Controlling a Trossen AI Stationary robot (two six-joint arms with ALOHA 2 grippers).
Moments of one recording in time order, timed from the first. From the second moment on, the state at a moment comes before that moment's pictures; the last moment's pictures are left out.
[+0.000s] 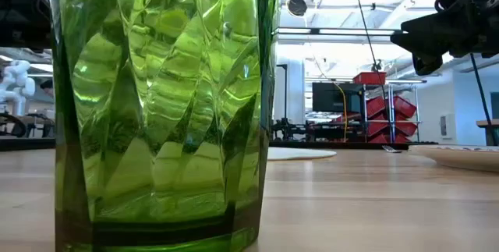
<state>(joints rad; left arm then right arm) 0.00 0.00 0.01 0.04 -0.12 -0.15 0.10 0.00 0.01 0.04 0.16 0.14</state>
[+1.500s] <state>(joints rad) -0.01 0.80 1.14 -0.18 -0.13 0.03 0.10 0.58 1.19 -0.58 0.16 0.01</state>
